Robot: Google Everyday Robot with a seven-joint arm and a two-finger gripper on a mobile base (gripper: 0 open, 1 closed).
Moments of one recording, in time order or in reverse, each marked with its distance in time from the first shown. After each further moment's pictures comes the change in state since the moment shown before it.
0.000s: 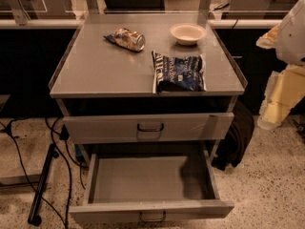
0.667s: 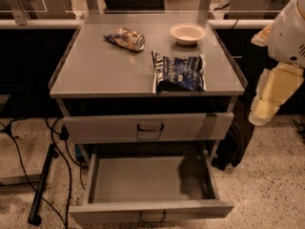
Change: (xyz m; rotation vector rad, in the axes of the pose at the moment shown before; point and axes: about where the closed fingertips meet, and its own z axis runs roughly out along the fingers) arm -0.009 -0.009 0.007 0.023 -0.014 0.004
